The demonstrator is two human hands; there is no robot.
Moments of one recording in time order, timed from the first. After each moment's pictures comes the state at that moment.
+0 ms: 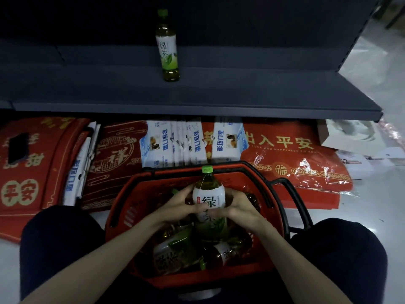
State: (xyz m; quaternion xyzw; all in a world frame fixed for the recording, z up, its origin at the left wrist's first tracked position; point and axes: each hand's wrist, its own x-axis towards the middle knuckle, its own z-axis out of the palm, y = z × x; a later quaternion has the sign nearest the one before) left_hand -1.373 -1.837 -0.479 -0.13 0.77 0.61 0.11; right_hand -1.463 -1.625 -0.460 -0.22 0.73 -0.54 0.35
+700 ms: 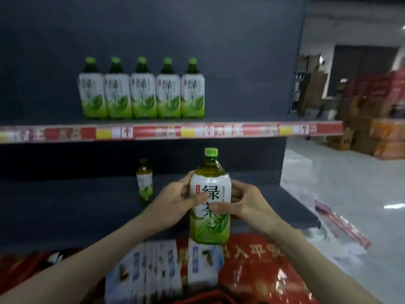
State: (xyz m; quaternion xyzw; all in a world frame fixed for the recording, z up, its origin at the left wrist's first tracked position) left_hand -1.477 -1.820 -0.158 0.13 0.82 0.55 -0.13; right_hand -1.538 -1.605 -0.154 -0.32 0.70 -0.63 0.12
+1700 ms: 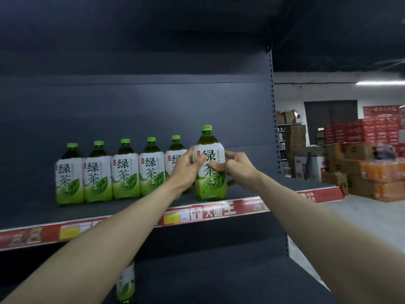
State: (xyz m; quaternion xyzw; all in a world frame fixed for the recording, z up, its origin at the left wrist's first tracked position) left_hand -1.664 -1.807 0.056 0.14 0.78 0.54 -0.28; right_hand -1.715 -1.638 0.059 -0.31 0.69 -0.65 -0.04
